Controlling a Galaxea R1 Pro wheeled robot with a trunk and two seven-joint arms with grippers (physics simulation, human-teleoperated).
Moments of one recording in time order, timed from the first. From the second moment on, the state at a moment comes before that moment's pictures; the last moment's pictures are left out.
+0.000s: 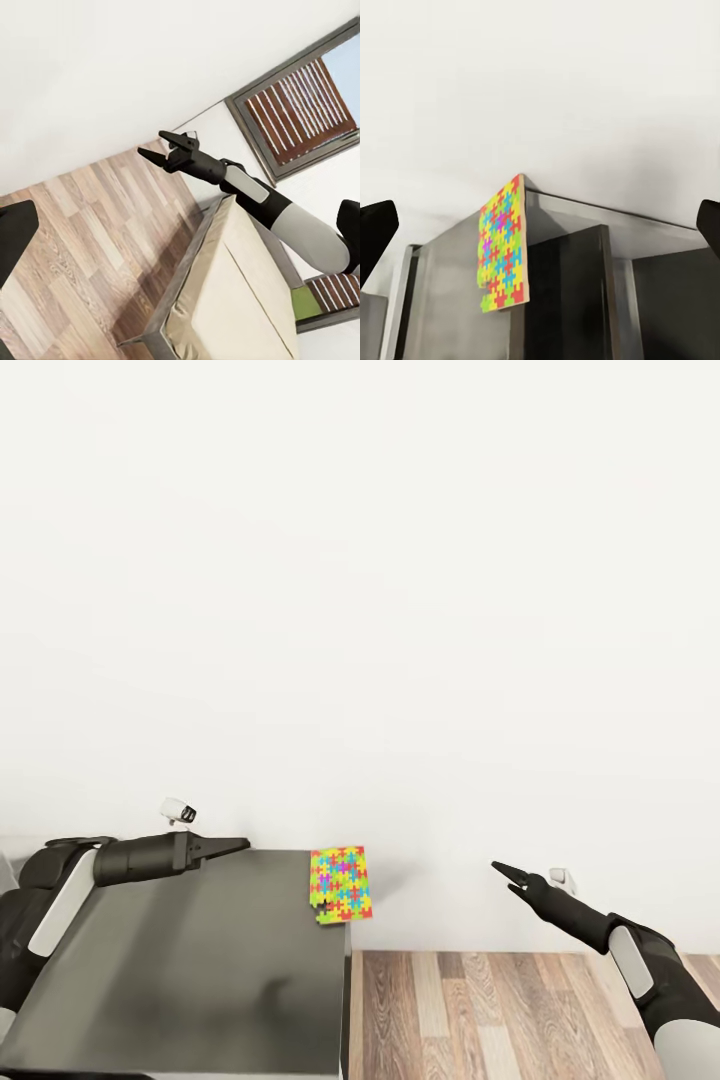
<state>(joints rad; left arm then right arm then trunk) -0.56 0.42 -0.02 -1.29 0.55 1.03 -1.22 -0.56 -0.23 -0.41 -0.69 -0.38 0.61 0.86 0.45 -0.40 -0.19</state>
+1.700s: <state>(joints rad) -0.56 0.42 -0.02 -1.29 0.54 1.03 -1.22 -0.56 -0.23 -0.41 -0.70 -0.38 0.61 0.86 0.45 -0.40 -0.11</state>
